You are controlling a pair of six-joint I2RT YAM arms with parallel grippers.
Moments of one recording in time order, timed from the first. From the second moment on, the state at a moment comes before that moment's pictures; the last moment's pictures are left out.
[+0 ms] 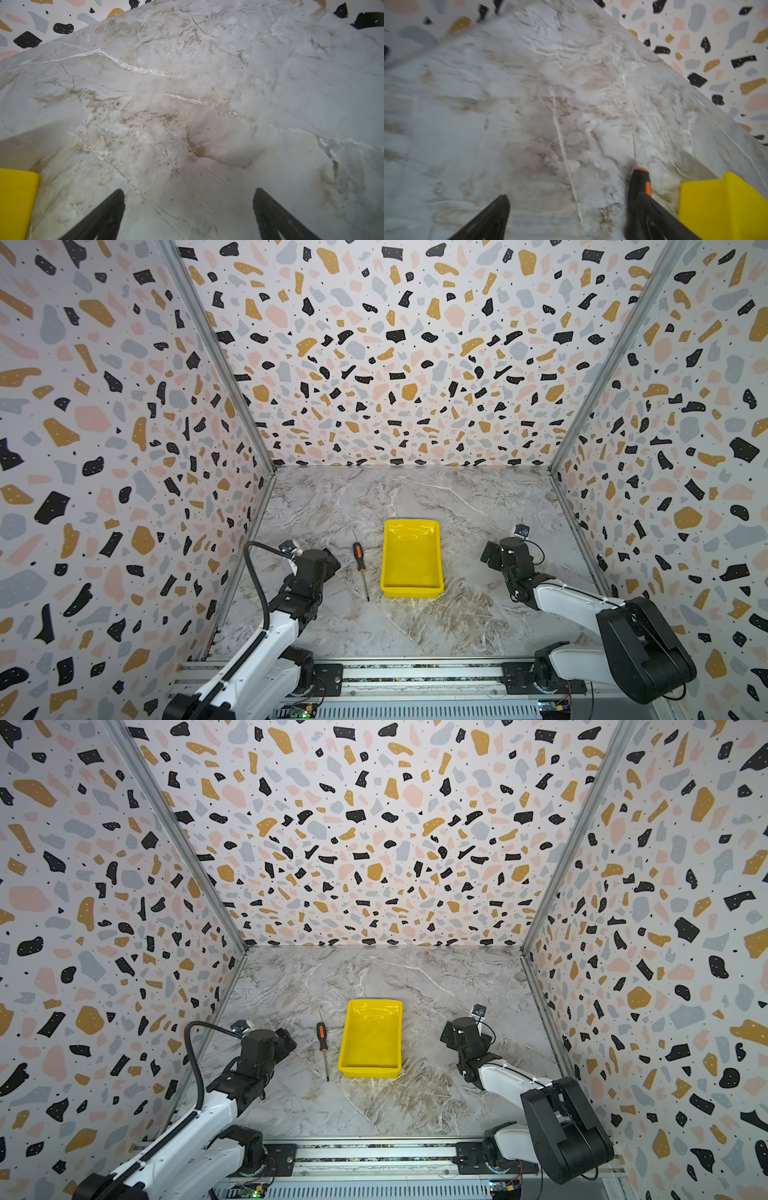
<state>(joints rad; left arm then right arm) -0.26 0.91 0.40 -0.20 -0.34 -0.77 0.36 1.30 0.42 0.21 0.38 0.52</state>
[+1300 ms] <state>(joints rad) -0.53 1.47 0.59 -0.10 -0.27 -0.87 0.30 1.40 0.48 0.17 0.25 0.49</state>
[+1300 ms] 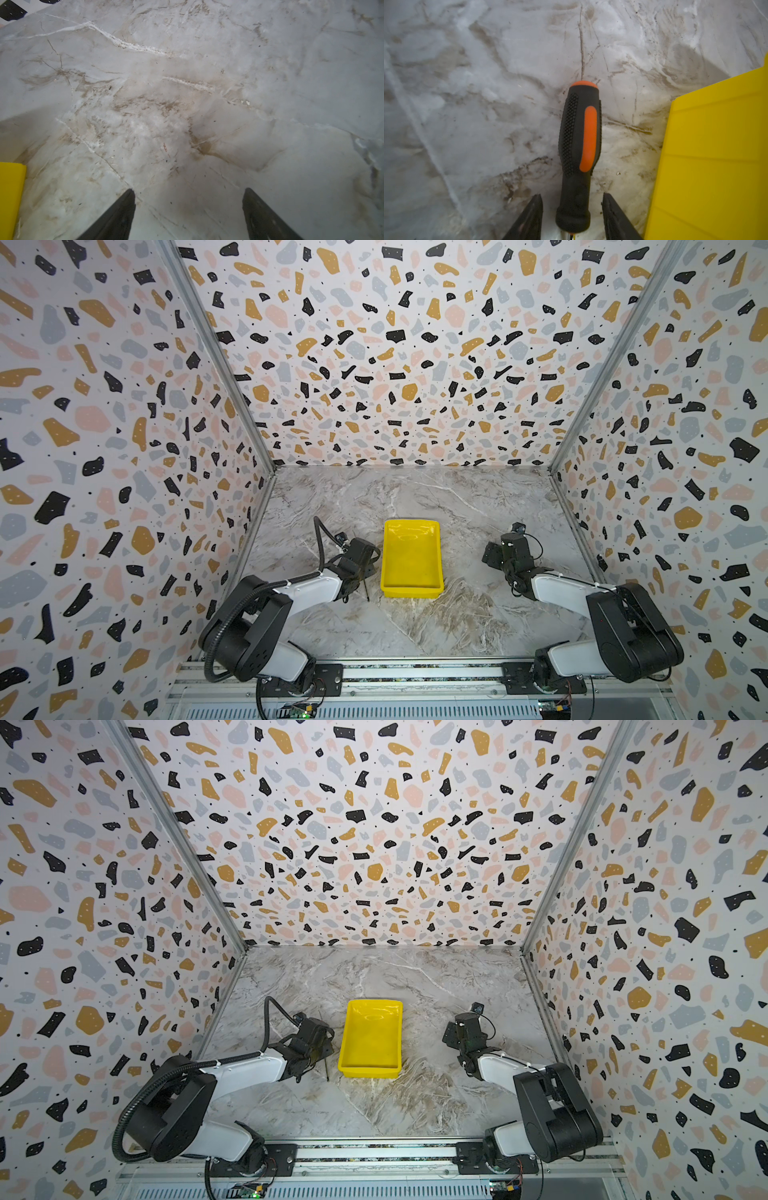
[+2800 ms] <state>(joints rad) -0.55 1.10 0.62 -0.24 -0.35 -0.85 0.37 1.41 0.48 0.17 0.33 0.48</state>
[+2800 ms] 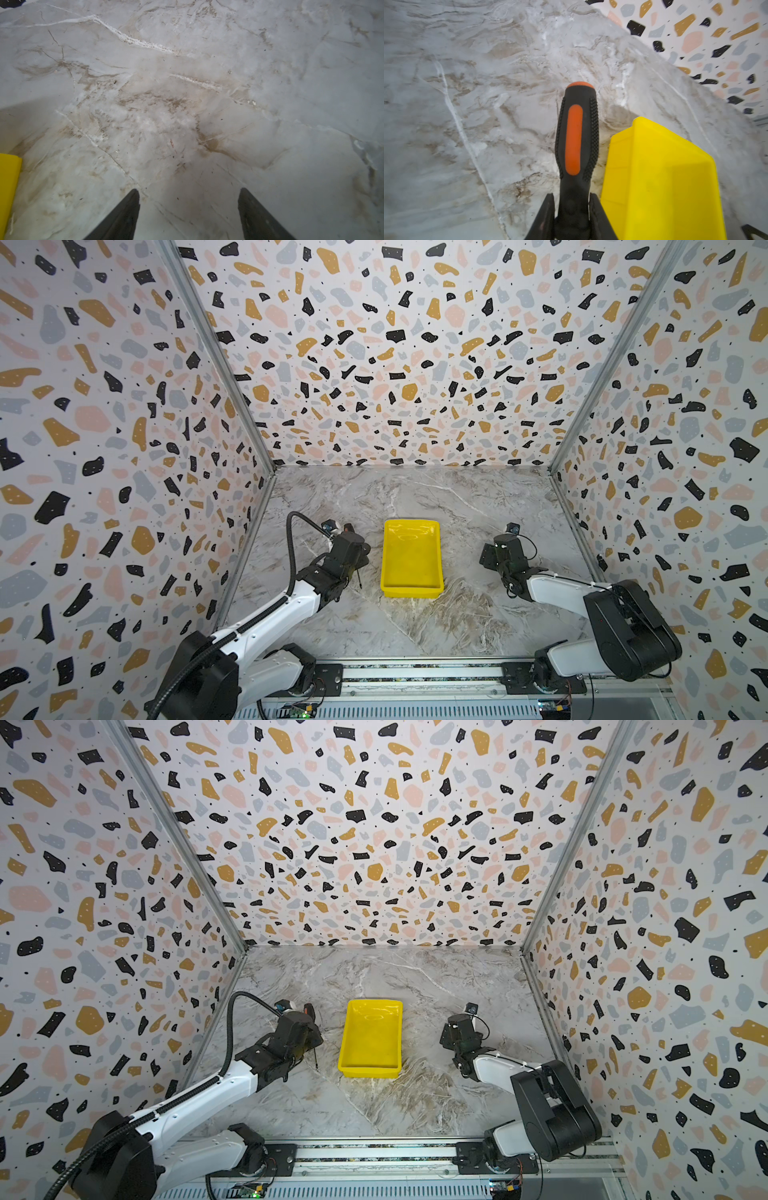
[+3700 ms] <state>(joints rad) -0.84 1.46 0.83 -0.07 -0.35 -0.93 0.38 1.43 0.50 0.16 0.35 0.47</state>
